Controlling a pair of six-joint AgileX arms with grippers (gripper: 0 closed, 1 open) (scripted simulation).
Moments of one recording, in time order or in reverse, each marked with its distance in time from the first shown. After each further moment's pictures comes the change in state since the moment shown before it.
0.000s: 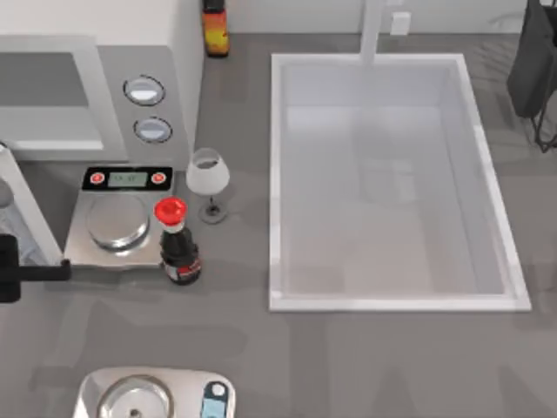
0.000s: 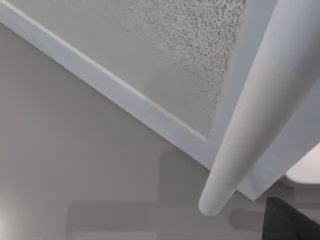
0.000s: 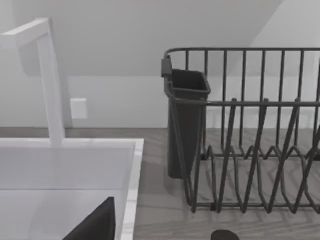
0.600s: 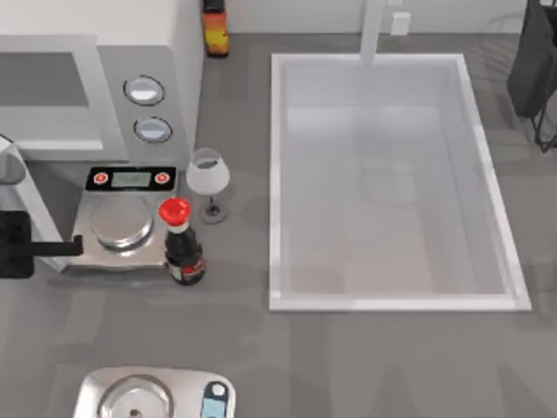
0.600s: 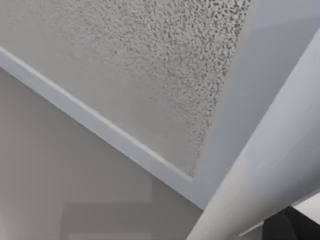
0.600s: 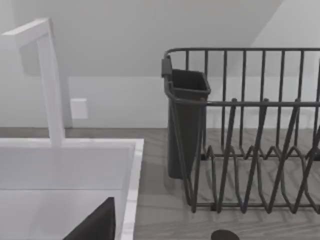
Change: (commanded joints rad) left arm -0.019 0.113 0.077 0.054 -0.017 -0.019; right arm 0.000 0.000 0.000 0.000 0.000 0.000
